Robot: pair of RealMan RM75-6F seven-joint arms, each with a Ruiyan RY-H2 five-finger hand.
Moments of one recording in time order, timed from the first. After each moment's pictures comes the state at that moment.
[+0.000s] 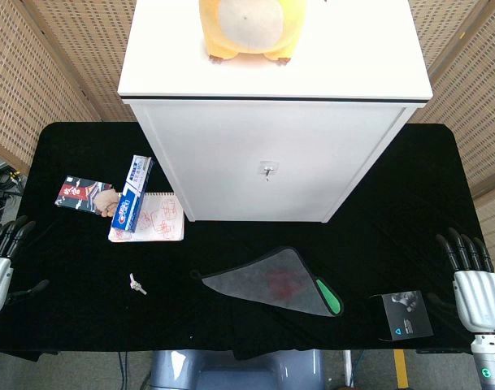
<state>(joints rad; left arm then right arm) -0.10 -1.10 -0.03 -1.61 1.55 1.51 -0.04 0.06 -1.10 0.06 -1.66 -1.51 1.51 -0.13</state>
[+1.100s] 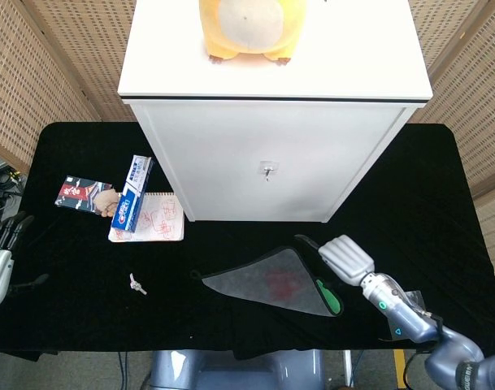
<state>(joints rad) -0.13 -1.11 -0.06 -1.61 1.46 1.43 -0.02 0.60 -1.21 0.12 -1.66 -1.55 0.78 0.04</state>
